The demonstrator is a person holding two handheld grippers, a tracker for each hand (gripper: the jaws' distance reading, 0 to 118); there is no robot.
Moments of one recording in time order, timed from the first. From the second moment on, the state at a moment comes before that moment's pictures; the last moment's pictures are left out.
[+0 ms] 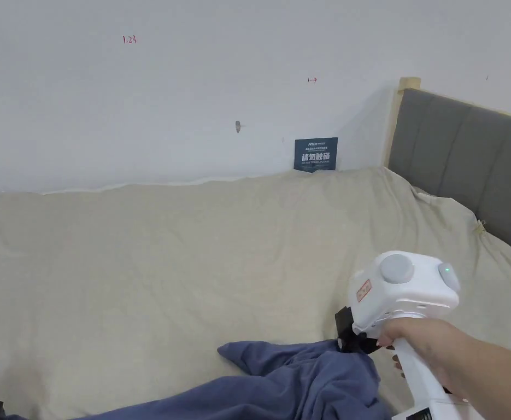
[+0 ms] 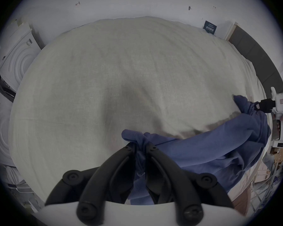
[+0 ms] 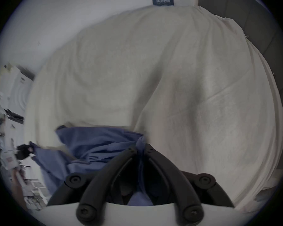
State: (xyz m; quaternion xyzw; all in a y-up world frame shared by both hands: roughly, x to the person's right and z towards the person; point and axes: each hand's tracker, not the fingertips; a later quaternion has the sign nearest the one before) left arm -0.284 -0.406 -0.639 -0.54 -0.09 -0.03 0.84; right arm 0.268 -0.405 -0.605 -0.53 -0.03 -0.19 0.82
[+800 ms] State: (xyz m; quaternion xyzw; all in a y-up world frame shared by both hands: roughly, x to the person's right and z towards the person) left arm -0.309 -0.064 -0.539 -0.26 -0.13 0.04 0.96; right arm 0.246 -0.038 -0.449 -0.25 0.09 -0.17 0.95
